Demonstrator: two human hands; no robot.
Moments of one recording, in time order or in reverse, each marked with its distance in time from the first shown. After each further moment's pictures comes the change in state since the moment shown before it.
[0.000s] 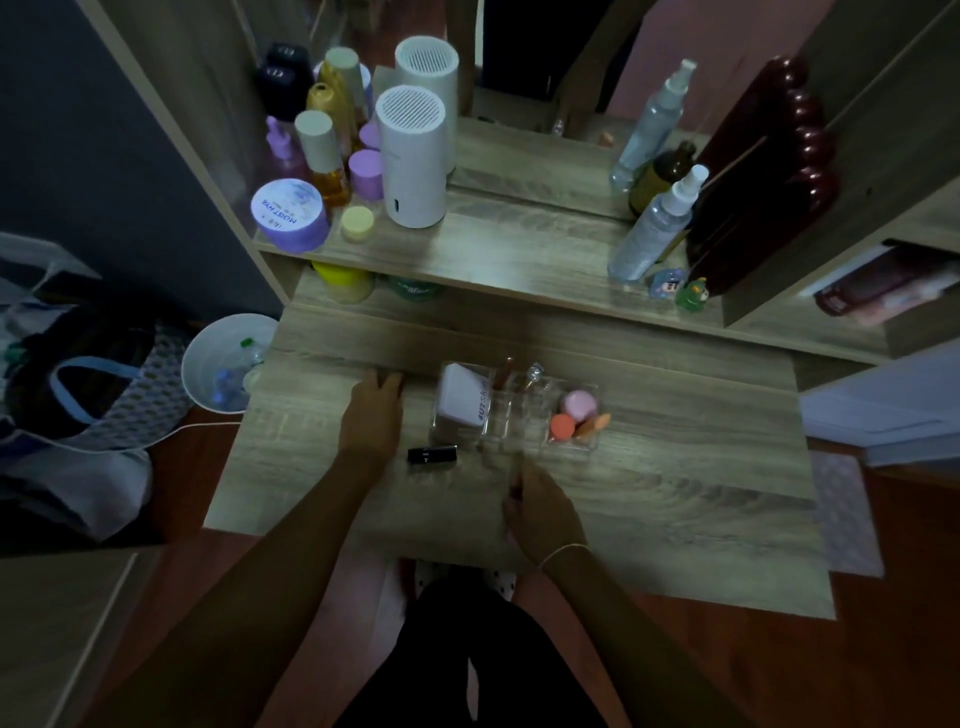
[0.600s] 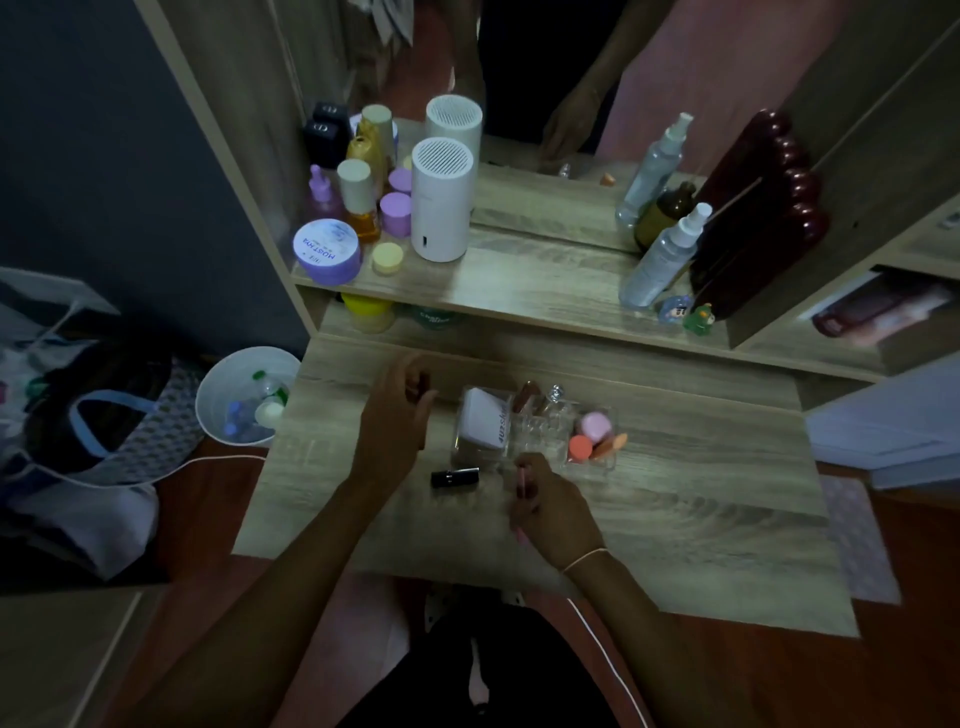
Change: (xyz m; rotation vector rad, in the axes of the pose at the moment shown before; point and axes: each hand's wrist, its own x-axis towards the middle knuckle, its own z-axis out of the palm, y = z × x) left_hand -0.015 0.015 -0.055 -0.513 0.263 0.174; right_hand -0.005 -0.036 -0.021 0.114 0.097 -0.174
